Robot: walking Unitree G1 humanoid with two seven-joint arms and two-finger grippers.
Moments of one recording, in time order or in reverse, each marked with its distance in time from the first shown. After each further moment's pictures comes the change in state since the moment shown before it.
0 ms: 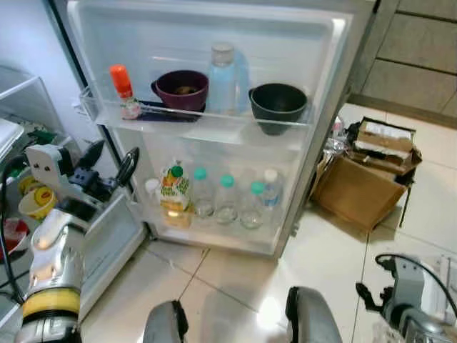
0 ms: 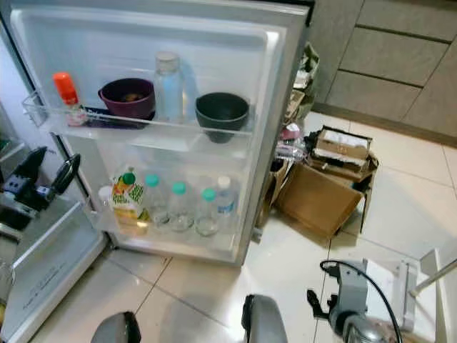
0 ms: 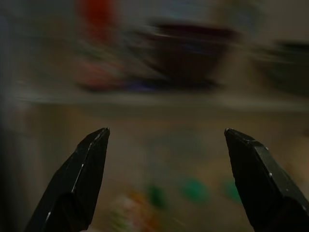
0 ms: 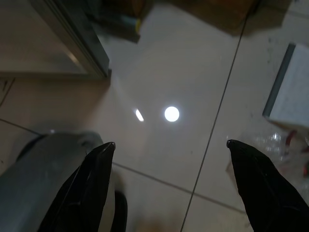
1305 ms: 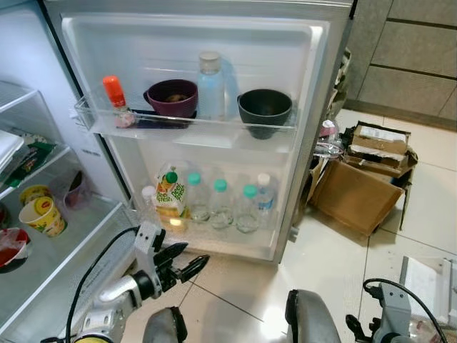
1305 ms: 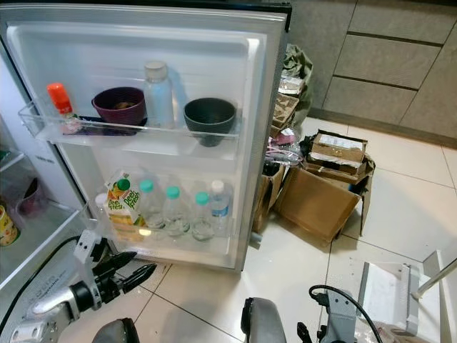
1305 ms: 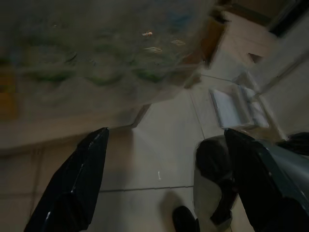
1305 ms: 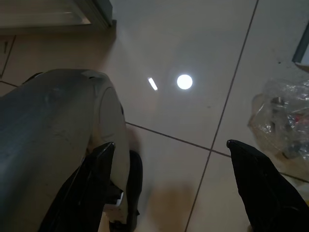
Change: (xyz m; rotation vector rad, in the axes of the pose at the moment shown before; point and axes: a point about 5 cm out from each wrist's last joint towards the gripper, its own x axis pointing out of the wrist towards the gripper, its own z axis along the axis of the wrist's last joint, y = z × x) left arm -0.044 -0.063 -0.134 -0.328 0.546 -0.056; right arm -0.007 0.015 -0.045 0.039 0.160 0.020
